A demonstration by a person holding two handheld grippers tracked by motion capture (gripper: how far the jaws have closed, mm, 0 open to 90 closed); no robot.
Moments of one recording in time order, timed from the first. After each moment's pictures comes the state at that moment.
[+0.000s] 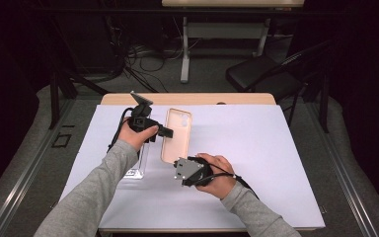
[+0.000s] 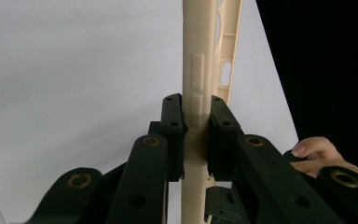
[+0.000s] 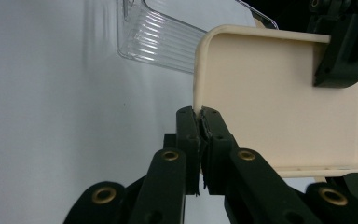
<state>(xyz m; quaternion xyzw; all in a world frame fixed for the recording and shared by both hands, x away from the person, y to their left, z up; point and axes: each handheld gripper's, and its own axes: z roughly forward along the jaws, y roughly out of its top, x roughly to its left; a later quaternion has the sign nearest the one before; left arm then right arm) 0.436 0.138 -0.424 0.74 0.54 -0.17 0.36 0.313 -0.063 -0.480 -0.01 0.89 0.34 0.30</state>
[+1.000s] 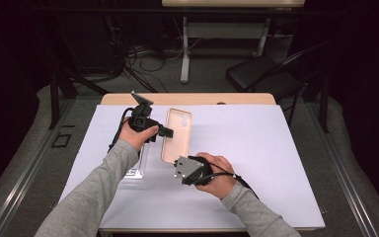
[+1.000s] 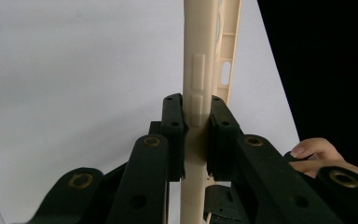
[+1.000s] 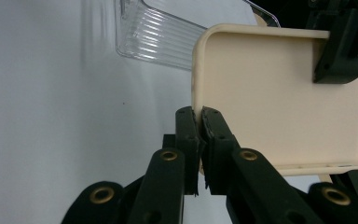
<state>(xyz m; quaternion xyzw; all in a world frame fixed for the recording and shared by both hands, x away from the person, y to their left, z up) 0.437 0.137 -0.426 0.74 0.54 -0.17 0.36 0.315 -0.064 -0.481 0.01 0.89 0.34 0.30</state>
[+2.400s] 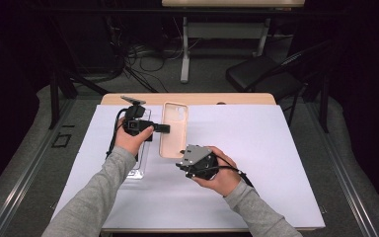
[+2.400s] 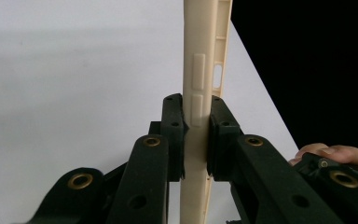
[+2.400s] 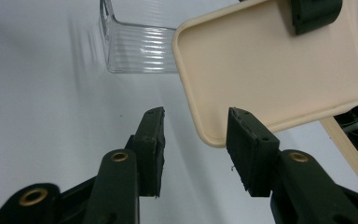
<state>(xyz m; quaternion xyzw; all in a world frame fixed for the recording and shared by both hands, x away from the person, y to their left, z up) 0.427 0.151 -0.429 0.73 0.51 -0.10 0.45 0.327 -0.078 -0.470 0.10 0.89 0.38 0.24</state>
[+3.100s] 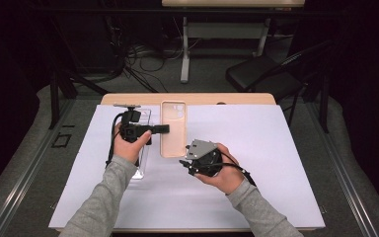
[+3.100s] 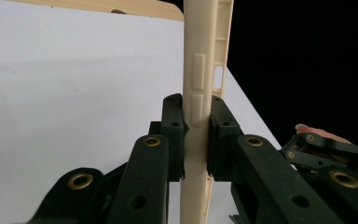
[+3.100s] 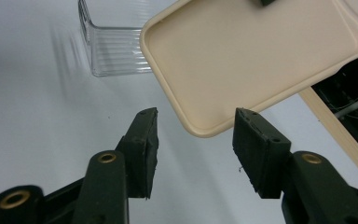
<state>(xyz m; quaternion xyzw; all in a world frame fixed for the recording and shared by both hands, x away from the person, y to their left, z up) 0.407 0.158 -0.435 0.70 0.48 -0.07 0.52 0.331 -0.088 -0.463 0.14 0.88 0.39 0.24</state>
